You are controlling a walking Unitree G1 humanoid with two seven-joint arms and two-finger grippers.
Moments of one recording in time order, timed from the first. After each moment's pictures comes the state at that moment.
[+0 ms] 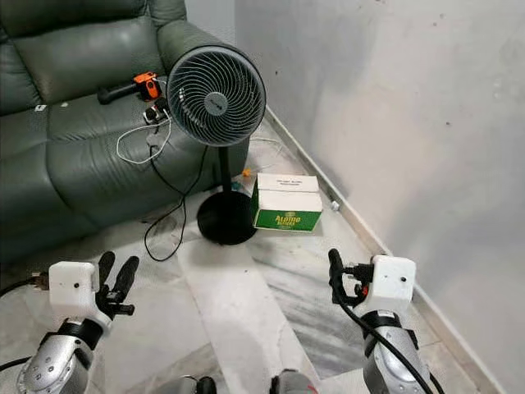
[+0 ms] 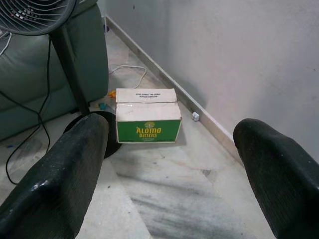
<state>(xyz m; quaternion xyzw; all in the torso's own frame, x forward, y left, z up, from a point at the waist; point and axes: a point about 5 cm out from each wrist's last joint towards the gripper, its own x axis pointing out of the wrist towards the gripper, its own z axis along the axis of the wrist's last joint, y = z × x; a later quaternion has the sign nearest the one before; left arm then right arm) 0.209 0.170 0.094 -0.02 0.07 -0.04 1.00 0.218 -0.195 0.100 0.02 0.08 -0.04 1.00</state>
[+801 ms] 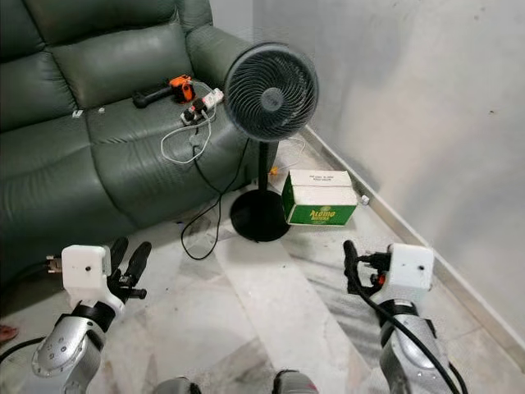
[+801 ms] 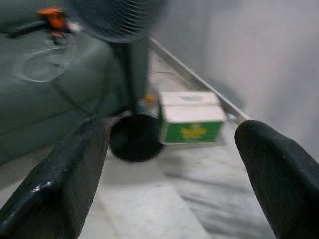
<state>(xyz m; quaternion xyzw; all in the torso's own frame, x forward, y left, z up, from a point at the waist) 0.220 0.182 0.096 -0.02 0.07 -0.03 1.00 0.233 -0.193 0.117 0.03 0.07 -0.03 1.00</state>
